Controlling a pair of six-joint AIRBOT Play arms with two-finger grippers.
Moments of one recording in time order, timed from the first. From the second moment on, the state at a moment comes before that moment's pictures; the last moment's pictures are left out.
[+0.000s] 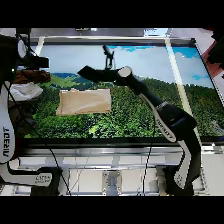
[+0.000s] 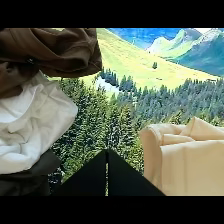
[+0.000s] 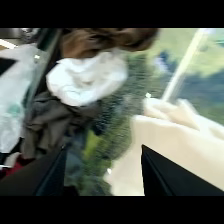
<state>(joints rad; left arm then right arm) -0.06 -1.49 1.78 1.88 -1.25 -1.64 0.46 -1.98 1.90 -0.39 0.77 1.23</state>
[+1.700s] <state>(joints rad) -0.06 -1.49 1.78 1.80 -1.22 -1.60 -0.05 -1.93 1.87 -0.72 1.26 1.55</state>
